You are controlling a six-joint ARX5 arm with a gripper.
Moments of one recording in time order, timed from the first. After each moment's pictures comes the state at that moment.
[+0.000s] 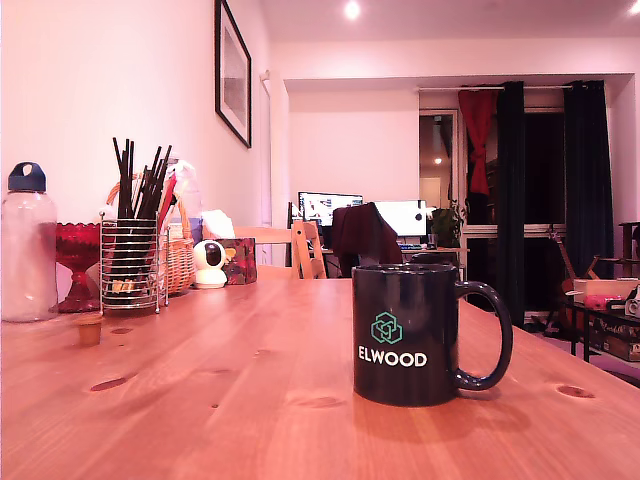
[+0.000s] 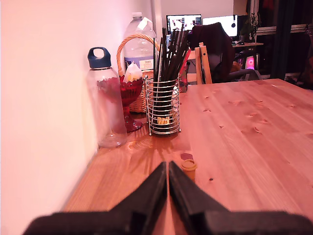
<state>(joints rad) 0.00 0.00 0.02 -0.01 0.00 -0.01</state>
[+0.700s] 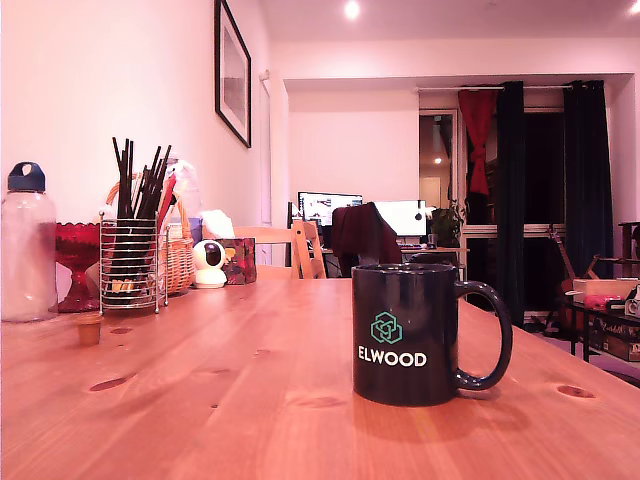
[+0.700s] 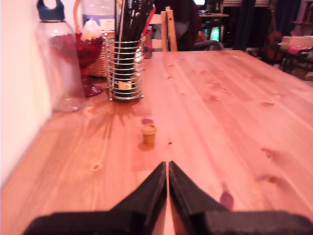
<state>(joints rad) -0.03 0.00 0.03 -0.15 0.12 -0.08</state>
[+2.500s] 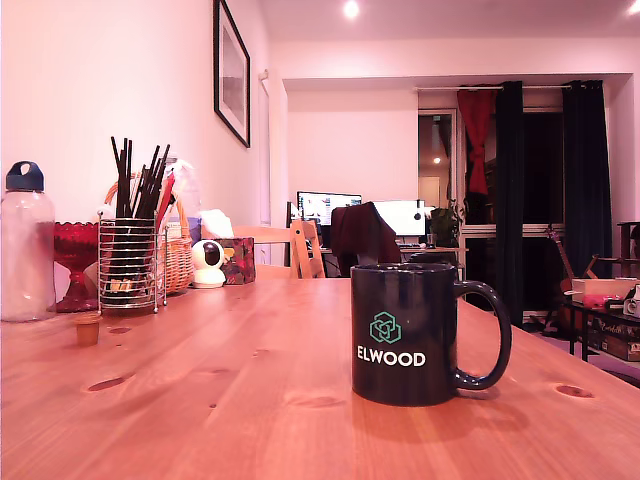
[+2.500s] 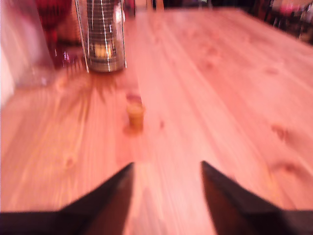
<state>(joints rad) -0.03 1.04 0.07 0.74 0.17 -0.05</state>
